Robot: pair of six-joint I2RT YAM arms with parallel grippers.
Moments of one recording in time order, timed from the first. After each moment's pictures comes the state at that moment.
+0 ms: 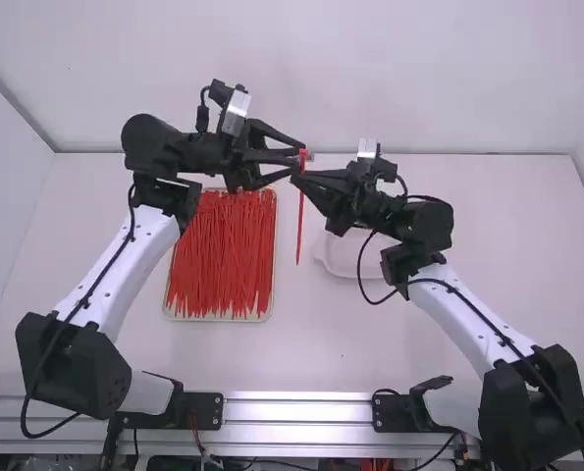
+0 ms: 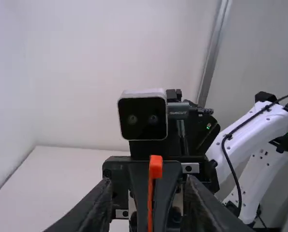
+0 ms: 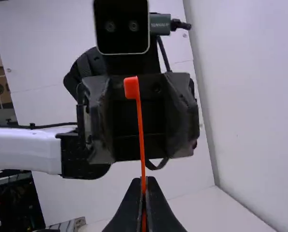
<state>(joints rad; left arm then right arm) -0.20 1.50 1.32 0.74 1.40 -0.66 0.38 1.35 0.84 1.08 -0.89 0.65</state>
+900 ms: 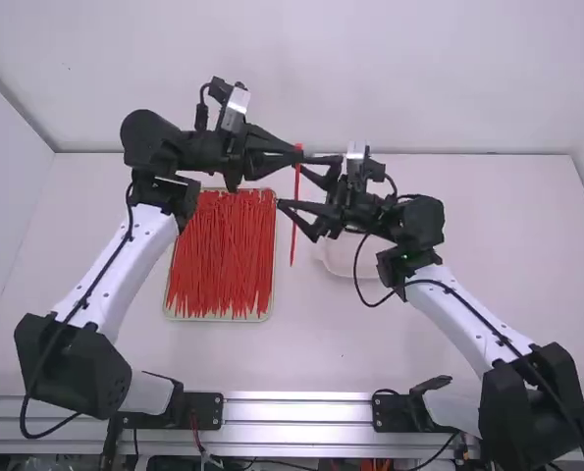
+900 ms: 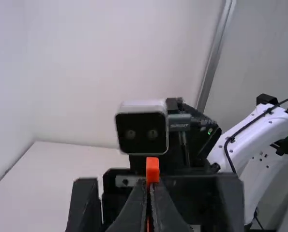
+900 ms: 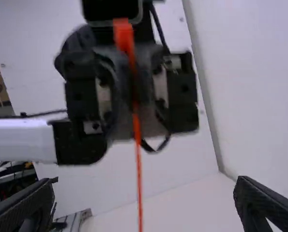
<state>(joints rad) -0.18 1.50 1.35 0.71 1.40 -0.66 0.40 1.36 0.83 0.98 -0.89 0.62</state>
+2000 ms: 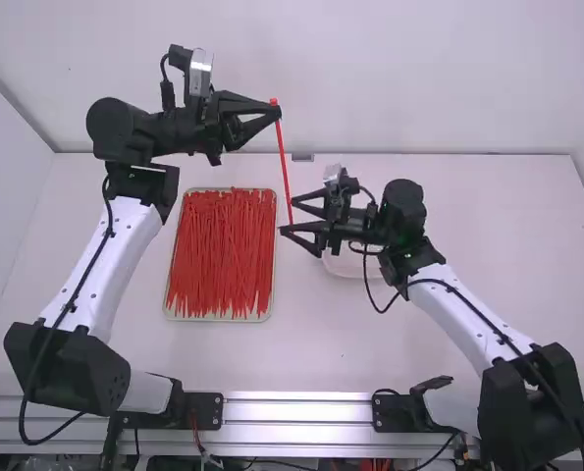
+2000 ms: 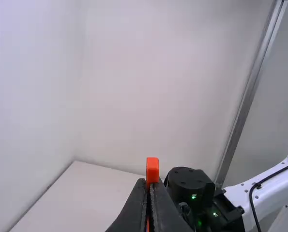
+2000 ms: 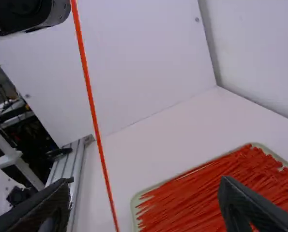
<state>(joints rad) -0.10 1.50 1.44 0.71 1.26 -0.77 0.38 1.36 0.83 0.46 -1.03 0.26</state>
